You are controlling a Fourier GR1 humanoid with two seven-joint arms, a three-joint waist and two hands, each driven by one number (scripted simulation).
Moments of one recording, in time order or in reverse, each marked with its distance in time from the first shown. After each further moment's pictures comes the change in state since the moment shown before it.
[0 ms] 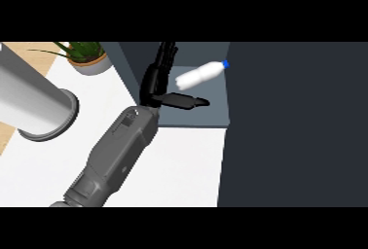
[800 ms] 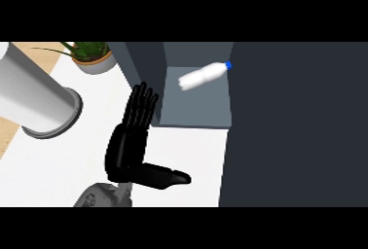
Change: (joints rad) left arm 0.654 0.093 -0.247 -0.912 0.016 0.107 0.249; right arm 0.022 -0.033 0.052 -0.048 0.057 0.002 0.008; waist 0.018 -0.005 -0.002
